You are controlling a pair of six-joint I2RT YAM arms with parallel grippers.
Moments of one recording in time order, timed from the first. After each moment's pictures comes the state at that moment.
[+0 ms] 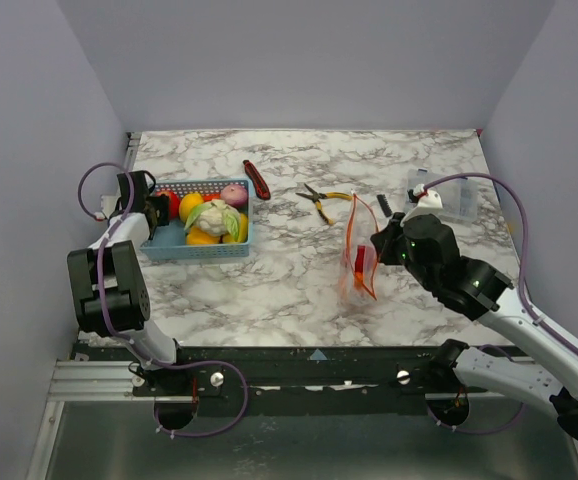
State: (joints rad) left arm 0.22 1.66 1.01 -0.14 -0.05 -1.37; right arm 0.79 0.87 0.92 -0.53 0.43 0.58
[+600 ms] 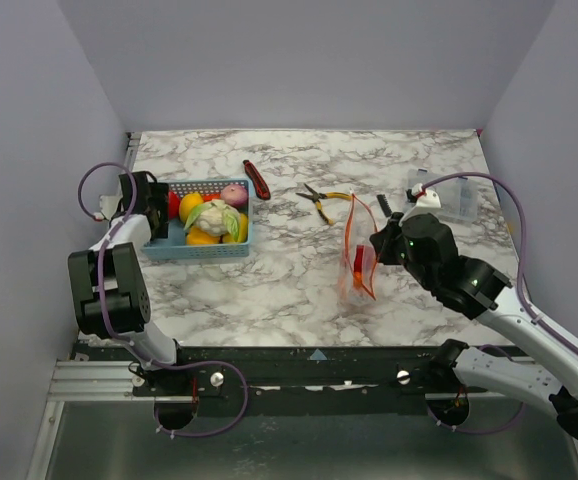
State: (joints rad) left arm 0.22 1.63 0.97 -0.13 -0.10 -1.36; right arm 0.79 0.88 0.93 -0.53 0.43 0.57
